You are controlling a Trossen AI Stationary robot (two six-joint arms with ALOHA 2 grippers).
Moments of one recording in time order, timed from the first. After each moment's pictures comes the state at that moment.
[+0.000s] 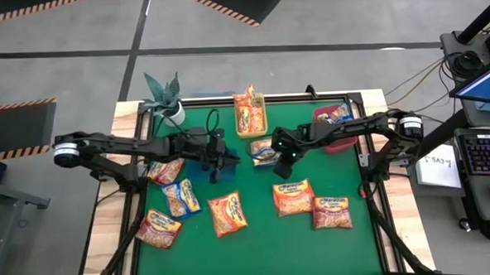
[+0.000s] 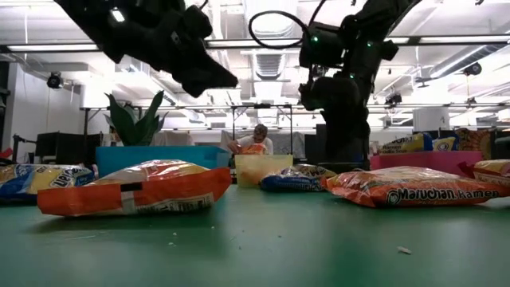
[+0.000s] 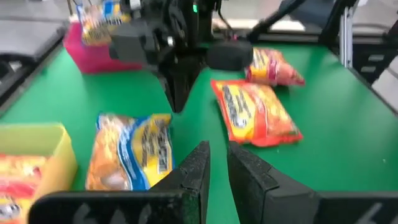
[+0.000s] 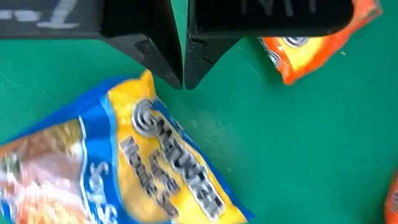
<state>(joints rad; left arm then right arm) 0.16 1.34 0.69 0.24 0.22 0.04 -0.20 1.63 1.01 -0.55 -0.13 0.34</state>
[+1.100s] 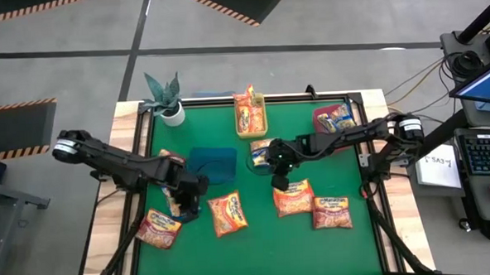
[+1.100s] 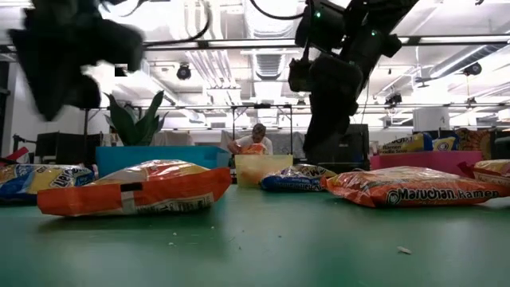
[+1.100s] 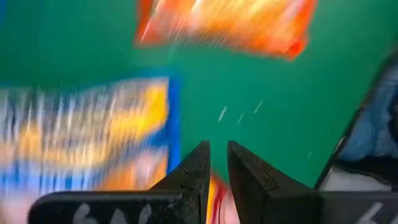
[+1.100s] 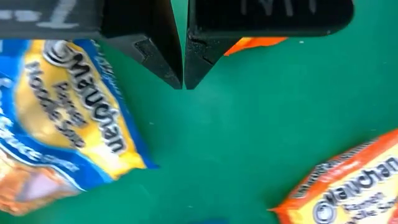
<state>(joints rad) -0.25 1.33 0.89 -0.88 0.30 -0.69 -0.07 1.63 1.00 -0.34 -0.10 0.22</state>
